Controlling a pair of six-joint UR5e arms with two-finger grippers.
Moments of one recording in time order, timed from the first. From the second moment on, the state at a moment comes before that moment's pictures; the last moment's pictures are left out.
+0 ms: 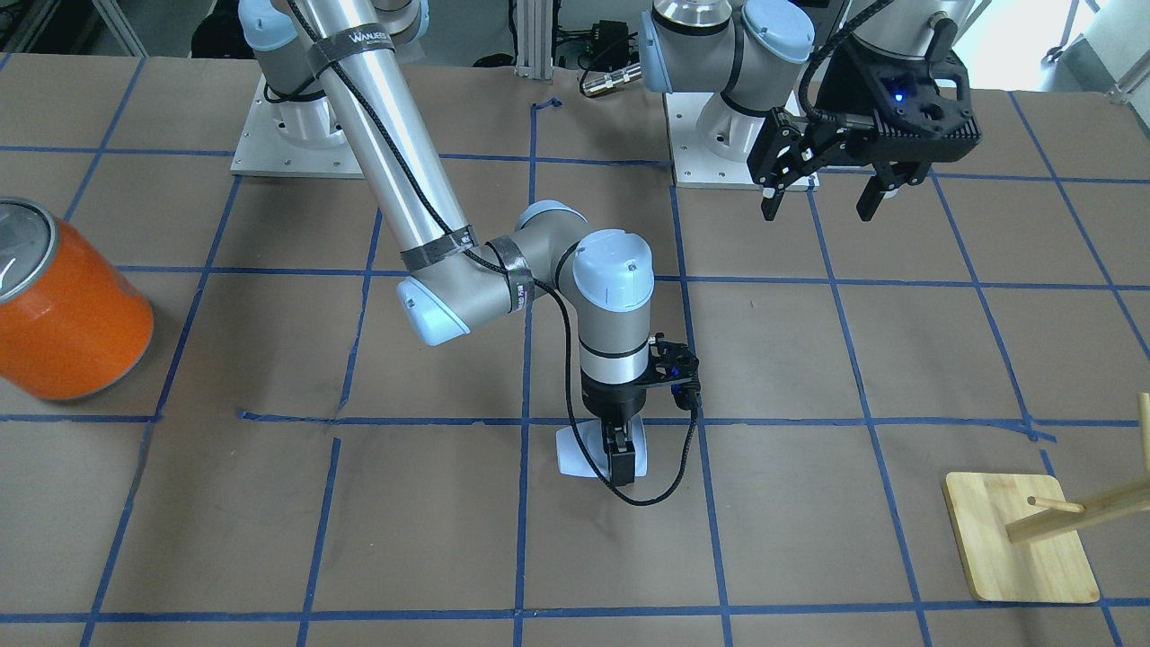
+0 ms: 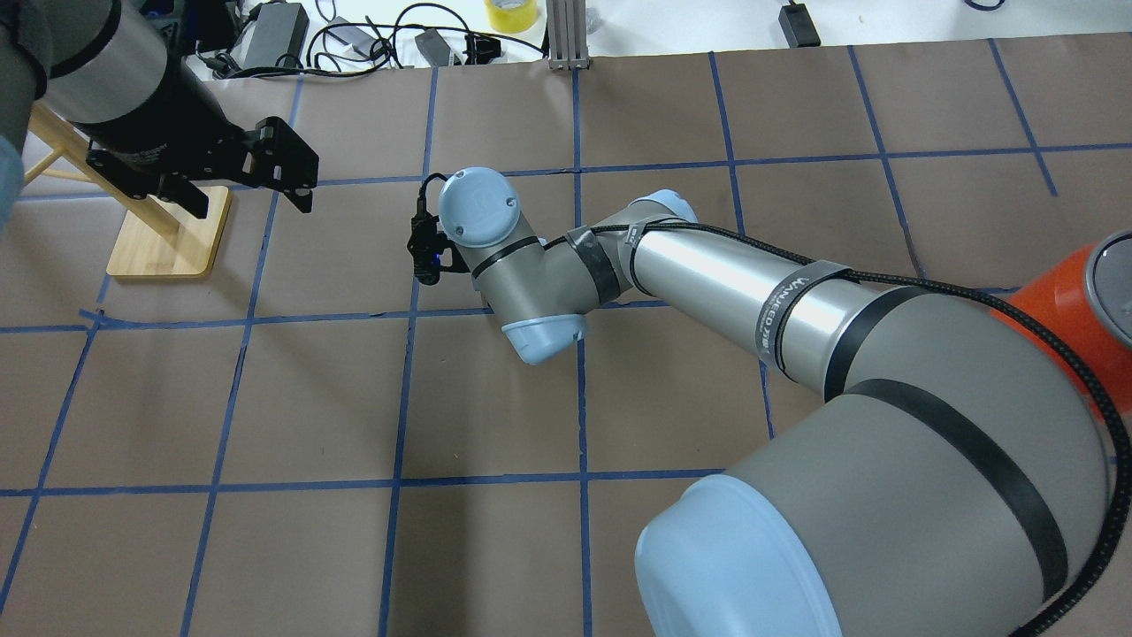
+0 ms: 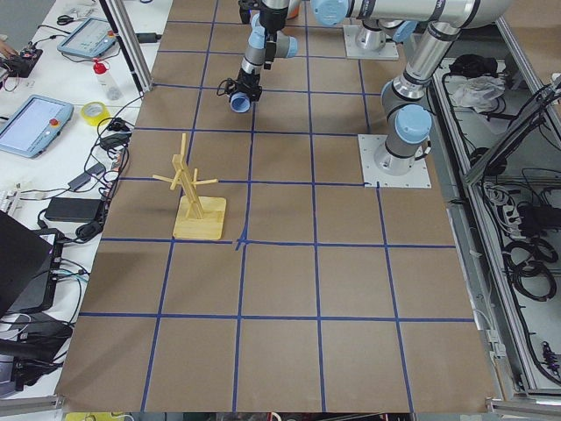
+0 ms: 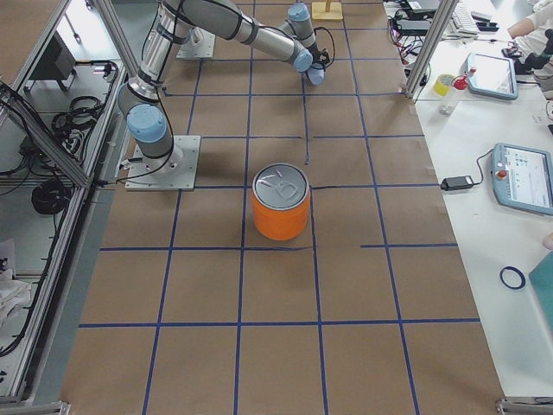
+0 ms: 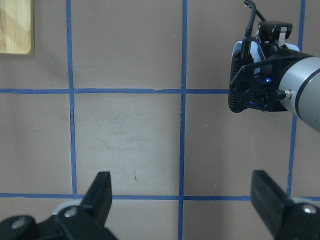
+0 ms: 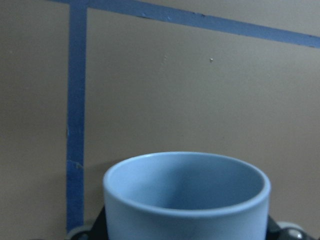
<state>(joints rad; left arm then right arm) -1.52 -1.47 -1.63 -1.48 1.58 0.04 2.10 -0.85 1.52 -2.59 -1.65 -1.13</state>
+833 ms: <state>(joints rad) -1.51 -1.55 -1.58 -1.45 1.58 0.06 2.09 -0.91 1.51 -2.56 -1.64 -1.08</state>
